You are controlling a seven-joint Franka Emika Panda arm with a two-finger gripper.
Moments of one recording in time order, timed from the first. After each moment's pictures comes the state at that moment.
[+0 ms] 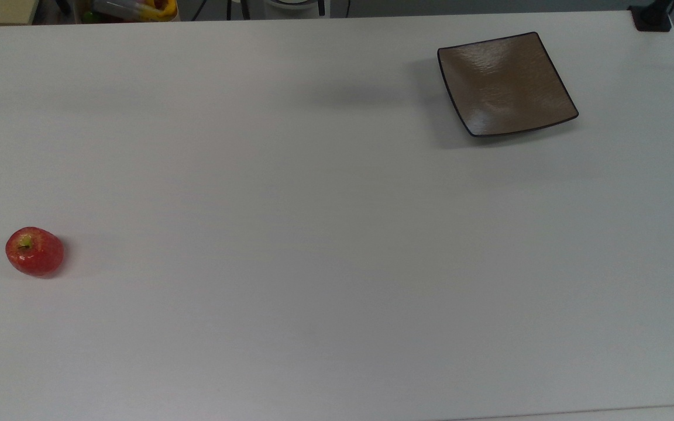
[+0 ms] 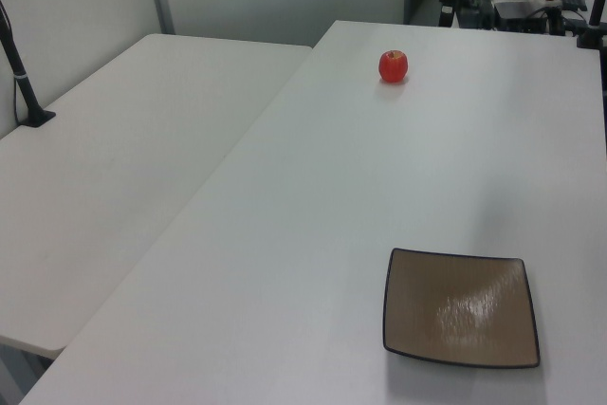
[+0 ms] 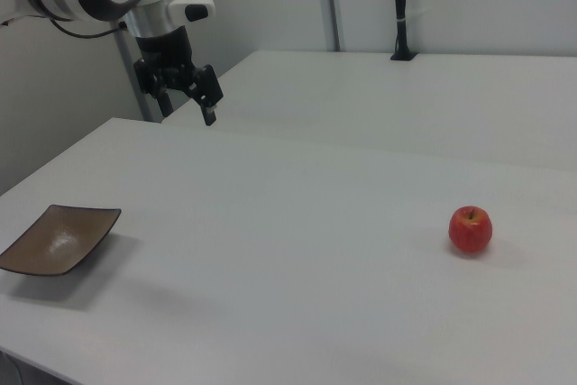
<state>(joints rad) 0.14 -0.03 -0.03 -1.63 0.05 1.69 0.00</state>
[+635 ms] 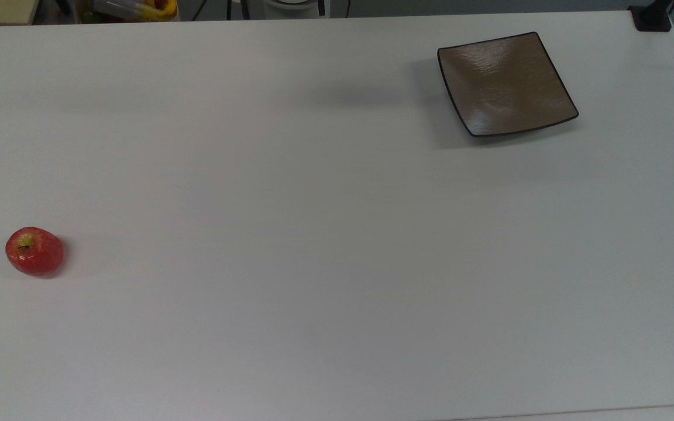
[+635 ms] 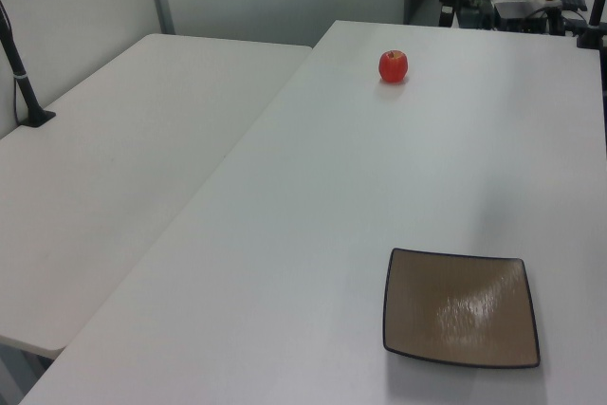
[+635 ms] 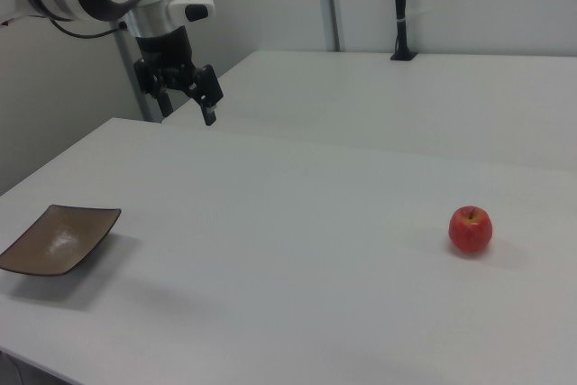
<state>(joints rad) 0.14 -0.03 -0.03 -1.63 0.05 1.69 0.00</state>
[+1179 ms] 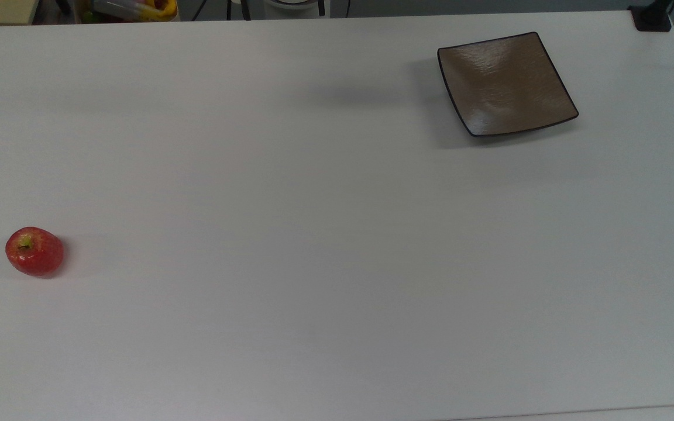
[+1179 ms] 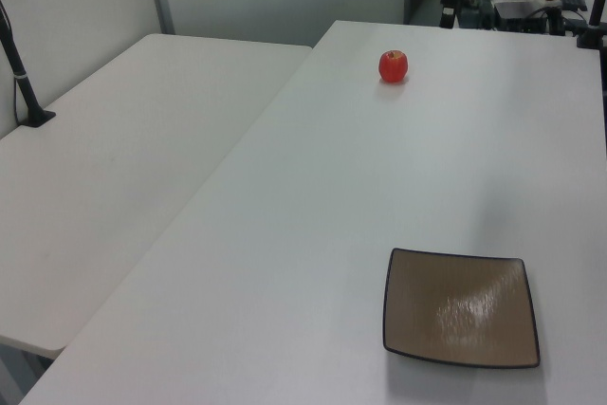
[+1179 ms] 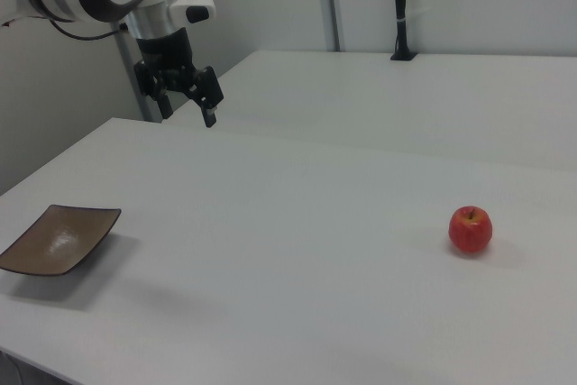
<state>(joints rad) 0.14 -0.03 -0.03 -1.63 0.05 1.69 -0.01</state>
